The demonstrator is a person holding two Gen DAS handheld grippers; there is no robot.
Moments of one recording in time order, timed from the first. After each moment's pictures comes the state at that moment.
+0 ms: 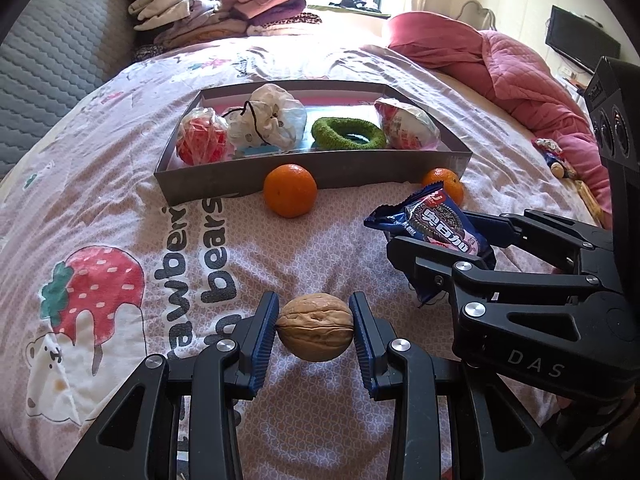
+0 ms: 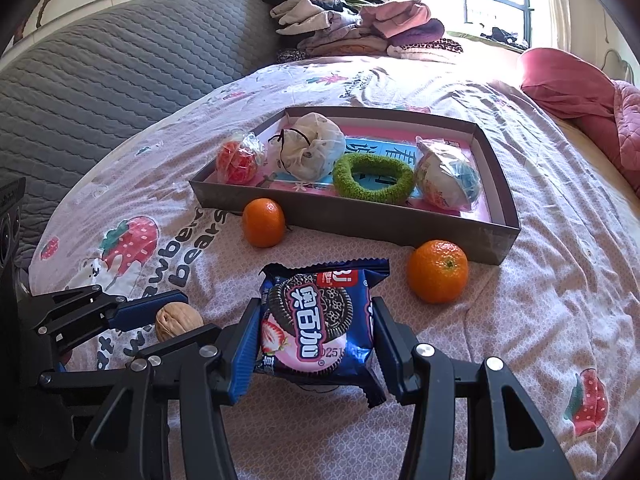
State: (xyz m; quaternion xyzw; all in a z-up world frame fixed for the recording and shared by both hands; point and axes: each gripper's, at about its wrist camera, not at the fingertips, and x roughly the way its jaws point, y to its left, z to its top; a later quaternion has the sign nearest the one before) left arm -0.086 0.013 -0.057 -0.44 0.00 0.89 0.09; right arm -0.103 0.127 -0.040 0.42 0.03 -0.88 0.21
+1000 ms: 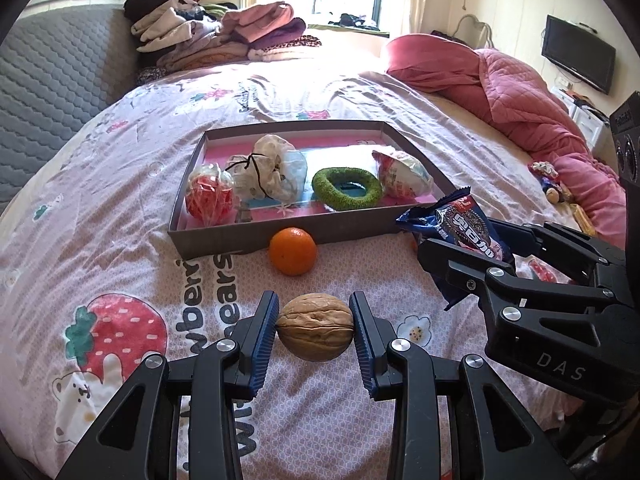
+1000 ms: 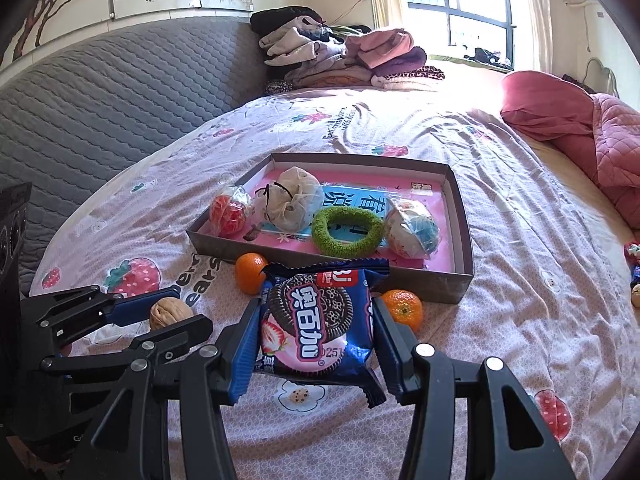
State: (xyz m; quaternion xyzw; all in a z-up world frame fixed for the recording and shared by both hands) left arm -0.097 0.013 -0.015 -0.41 0.00 0.91 0.09; right arm -0.102 0.143 0.000 0.37 0.02 -0.91 0.19
